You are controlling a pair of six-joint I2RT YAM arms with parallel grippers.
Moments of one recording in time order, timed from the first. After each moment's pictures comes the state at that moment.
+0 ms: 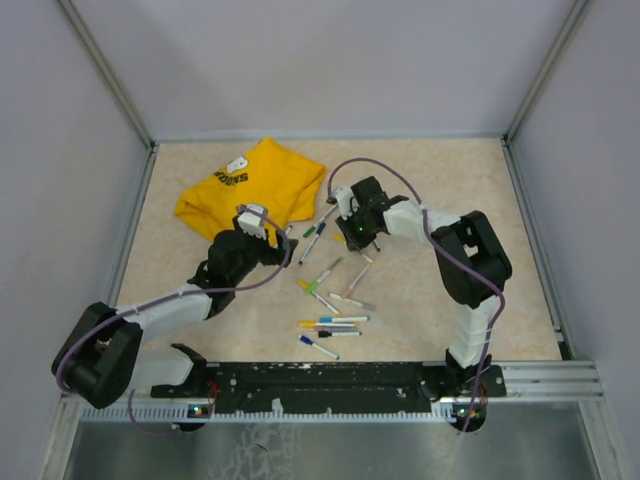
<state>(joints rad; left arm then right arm) -0.56 1.25 0.43 0.59 -0.05 -0.18 0.52 1.90 1.24 -0.38 -0.25 -0.22</state>
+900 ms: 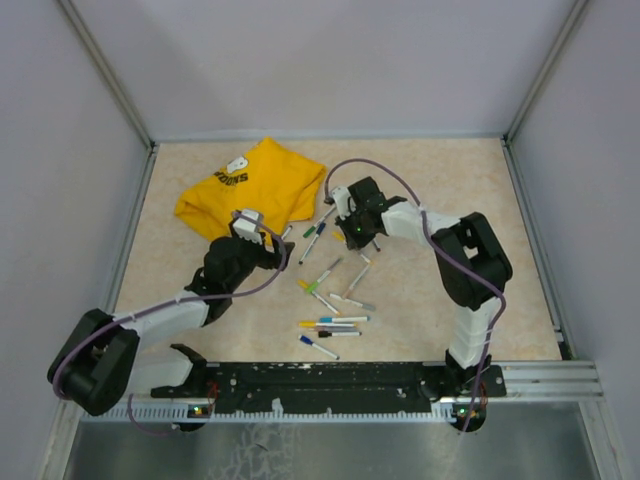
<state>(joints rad) -0.56 1.20 0.37 0.64 -0.06 -0.19 0.54 1.90 1.25 -0.38 -0.19 -0.23</state>
